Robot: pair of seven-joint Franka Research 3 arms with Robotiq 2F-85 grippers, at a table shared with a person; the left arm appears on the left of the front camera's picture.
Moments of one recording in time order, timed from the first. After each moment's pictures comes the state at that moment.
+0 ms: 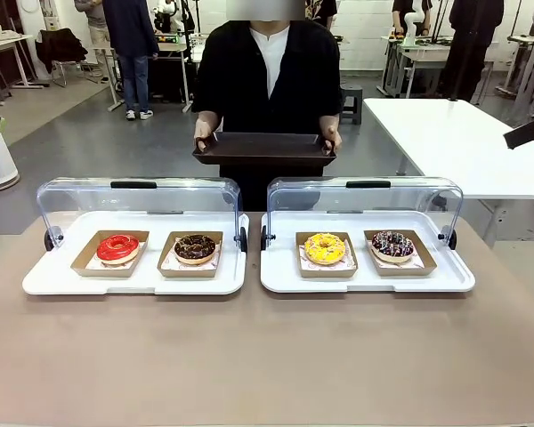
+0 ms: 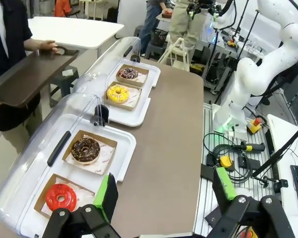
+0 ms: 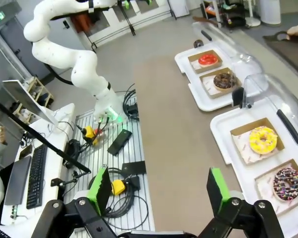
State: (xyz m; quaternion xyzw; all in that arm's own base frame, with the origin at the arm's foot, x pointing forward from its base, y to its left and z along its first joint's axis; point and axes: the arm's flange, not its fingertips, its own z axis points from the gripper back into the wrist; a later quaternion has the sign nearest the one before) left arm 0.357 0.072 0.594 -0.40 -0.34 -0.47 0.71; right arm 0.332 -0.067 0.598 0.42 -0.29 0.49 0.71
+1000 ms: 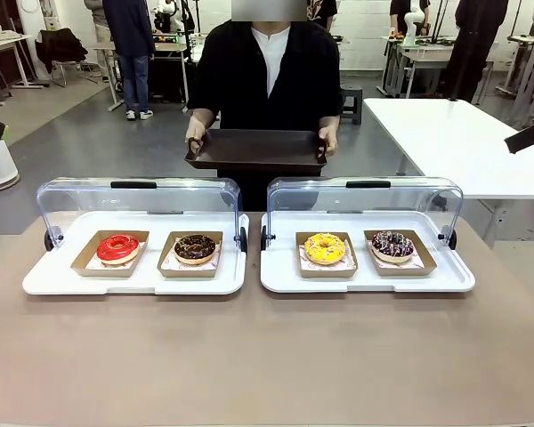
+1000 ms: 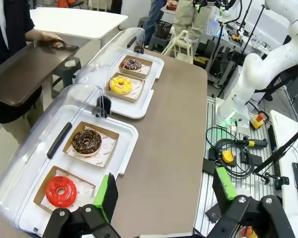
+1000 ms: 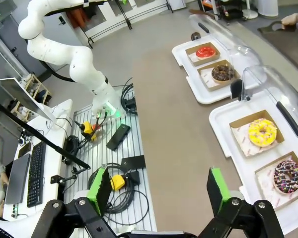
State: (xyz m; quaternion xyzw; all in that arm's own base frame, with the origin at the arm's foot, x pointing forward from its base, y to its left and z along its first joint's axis) left arm 0.357 0.069 0.591 -0.39 -0.32 -0.47 0.72; right arm 0.330 -0.066 0.598 0.41 -0.27 0.49 0.72
